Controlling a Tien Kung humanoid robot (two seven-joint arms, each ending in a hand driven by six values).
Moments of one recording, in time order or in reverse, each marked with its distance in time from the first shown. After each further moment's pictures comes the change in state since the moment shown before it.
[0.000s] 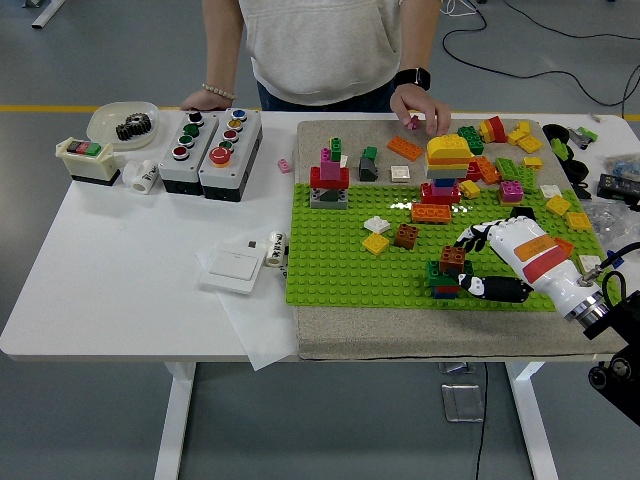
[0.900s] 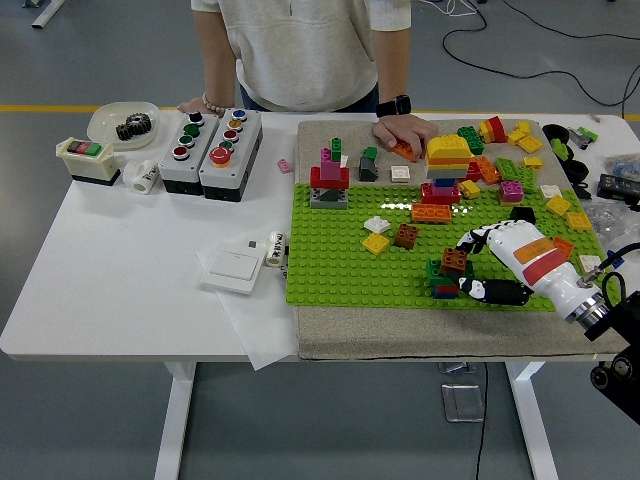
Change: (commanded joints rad) left arm -0.007 -0.001 0.005 0.000 -0.006 -0.002 -0.003; right arm 0.002 -0.002 -0.002 -0.016 0.006 0.032 0.022
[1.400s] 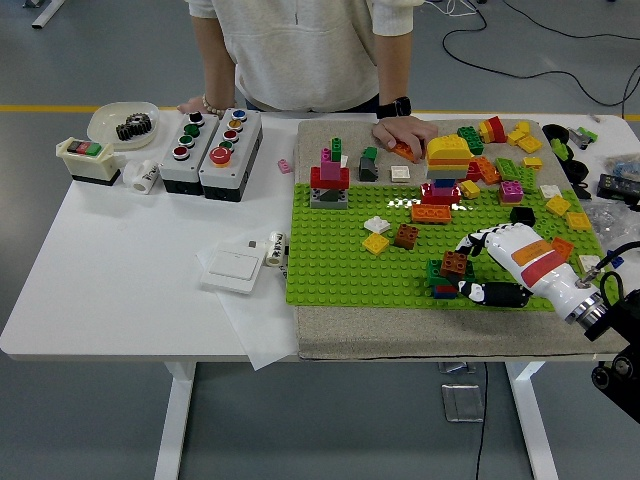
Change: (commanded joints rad) left arm -0.002 -0.001 -0.001 0.000 0.000 0.001 0.001; right arm 0.006 -0.001 -0.002 -0.009 -0.017 0.027 -0.010
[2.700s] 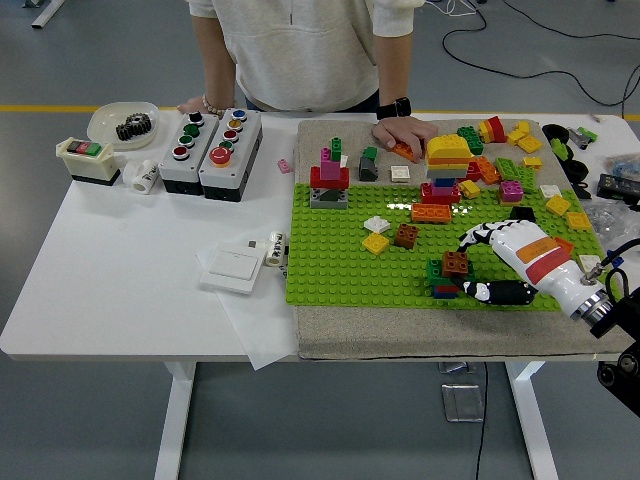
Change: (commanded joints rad) left arm 0.000 0.000 -0.008 0.001 0.014 -0.002 0.005; right arm -0.007 -0.010 0.032 0.004 -0.033 0.012 -0.008
